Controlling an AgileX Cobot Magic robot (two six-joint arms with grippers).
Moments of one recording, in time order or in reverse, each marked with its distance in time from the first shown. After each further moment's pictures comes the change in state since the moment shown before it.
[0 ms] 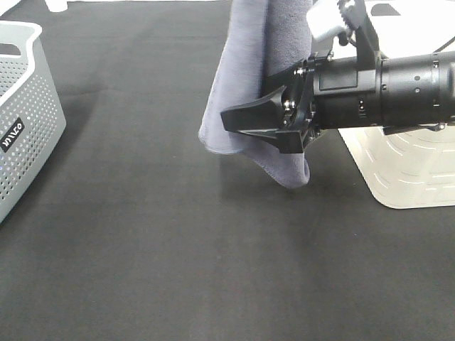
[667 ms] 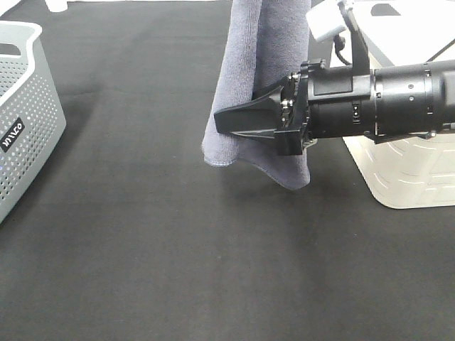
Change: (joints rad) left arm 0.000 0.002 0.000 -0.001 0.000 0.014; right arm 0.000 0.047 0.000 -0.008 0.139 0.095
